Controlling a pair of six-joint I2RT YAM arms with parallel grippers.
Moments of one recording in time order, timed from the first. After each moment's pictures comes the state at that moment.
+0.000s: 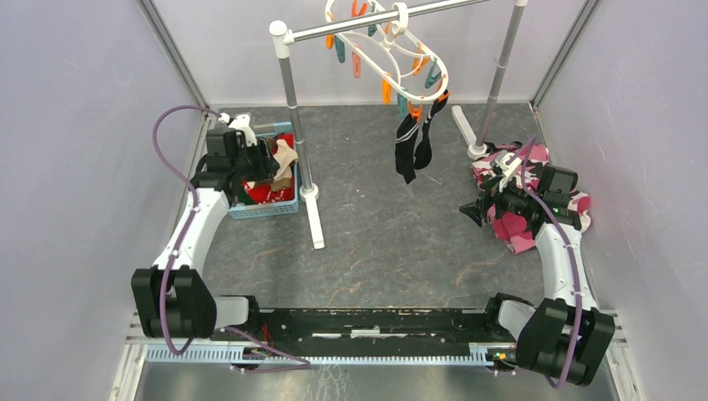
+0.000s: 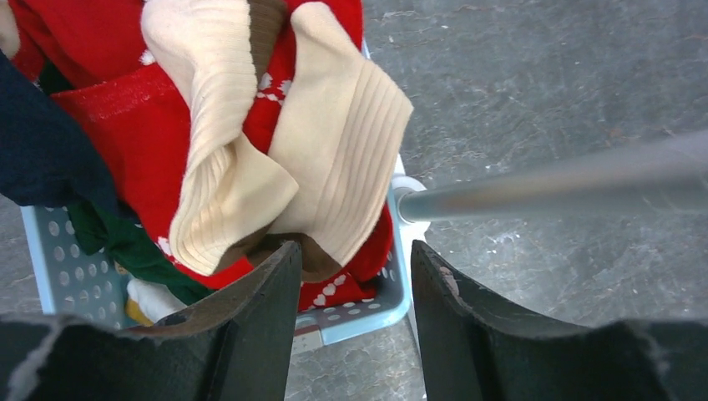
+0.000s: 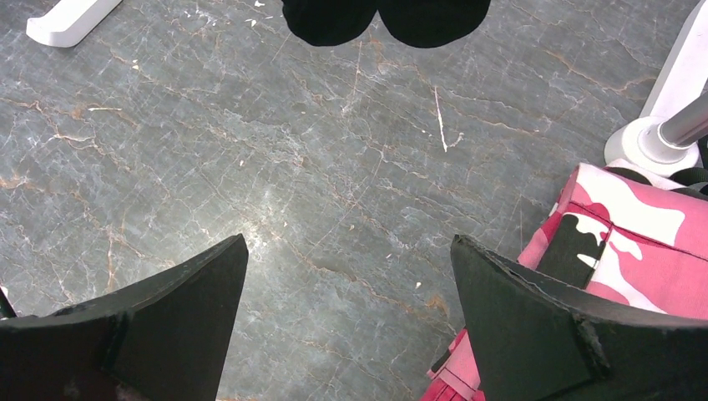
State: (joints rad) left arm -0.01 1.26 1.01 -0.34 0.21 -0.16; right arm -0.30 1.07 0.75 -0.44 -0.99 -0.66
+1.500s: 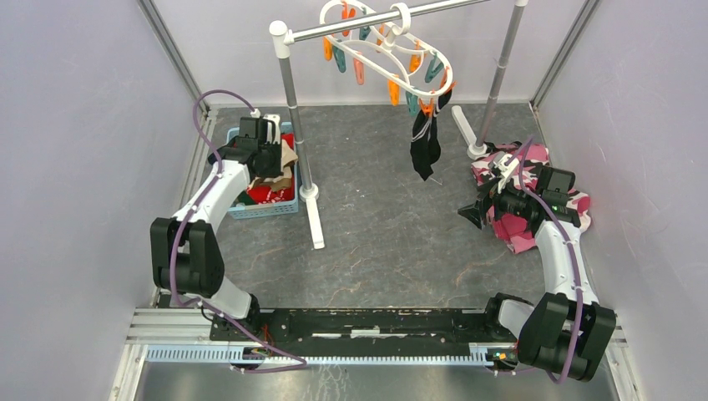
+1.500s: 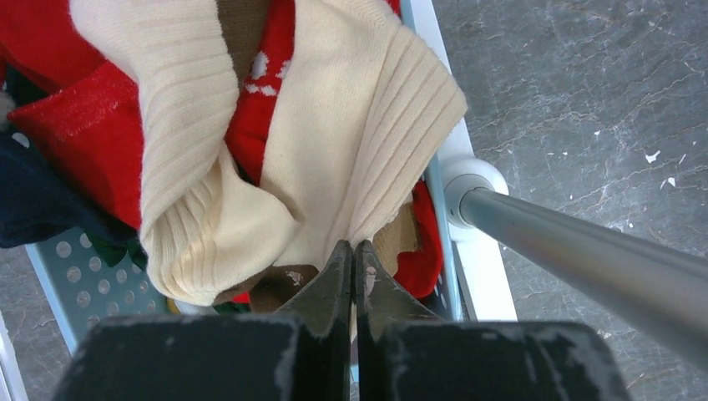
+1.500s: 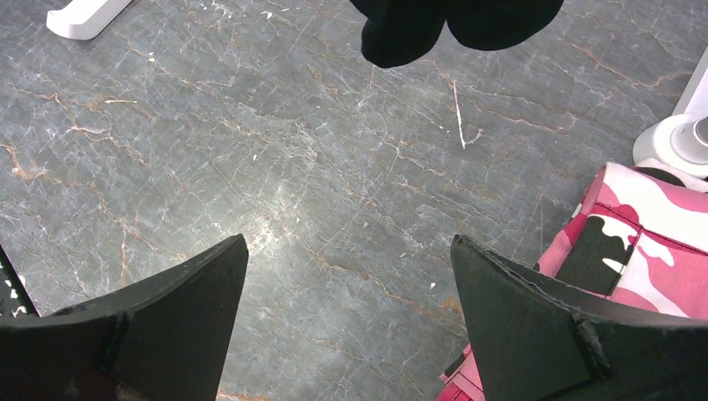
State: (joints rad) left arm -0.13 1.56 1.21 -0.51 -0.03 -0.04; right arm -0.30 1.10 0.75 -0.47 -1.02 -0.69
